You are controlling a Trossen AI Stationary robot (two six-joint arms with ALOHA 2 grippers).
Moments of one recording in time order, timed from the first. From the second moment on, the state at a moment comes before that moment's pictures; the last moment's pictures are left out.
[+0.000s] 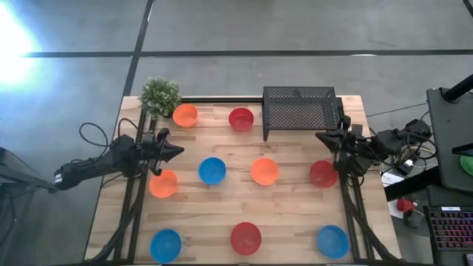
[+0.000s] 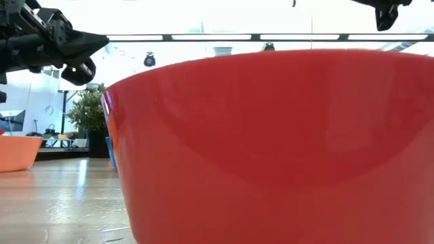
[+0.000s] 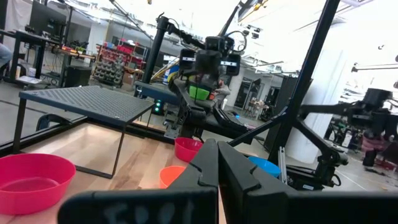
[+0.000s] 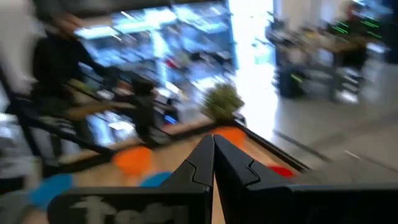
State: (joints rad) left arm 0.25 0.02 0.01 0.18 0.24 -0.34; right arm 0.46 0.33 0.56 -0.24 0.81 0.20
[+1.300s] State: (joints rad) left arm 0.25 0.02 0.01 0.18 0.21 -0.23; right arm 0.46 1.10 1.17 -1.47 0.23 1.39
